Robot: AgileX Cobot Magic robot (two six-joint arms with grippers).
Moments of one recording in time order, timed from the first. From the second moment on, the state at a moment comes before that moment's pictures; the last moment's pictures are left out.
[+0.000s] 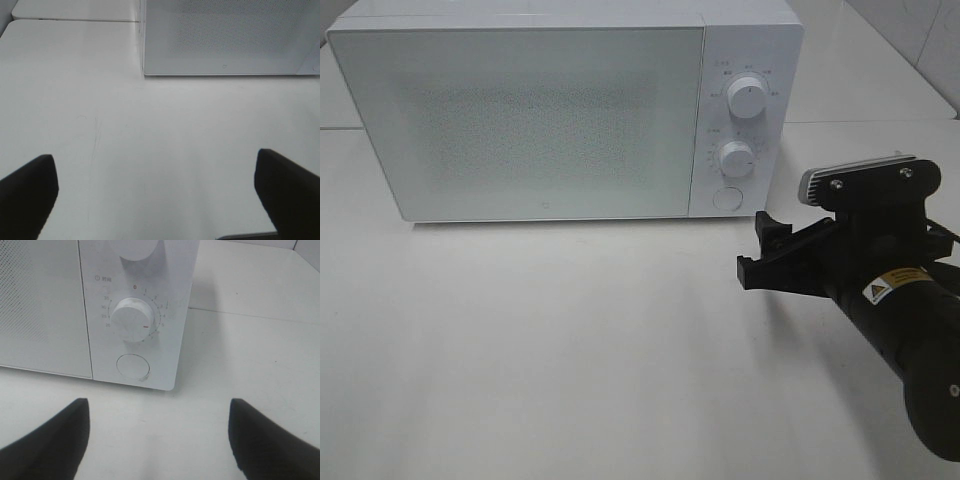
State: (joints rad) left arm 0.09 0.00 -0.52 -0.22 1.08 0.12; right arm 0.74 1.73 -0.31 0.72 -1.20 -0.20
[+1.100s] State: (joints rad) left arm 0.09 0.00 -0.52 -0.22 1.08 0.12; right arm 0.74 1.89 -0.59 0.85 -1.21 -0.25
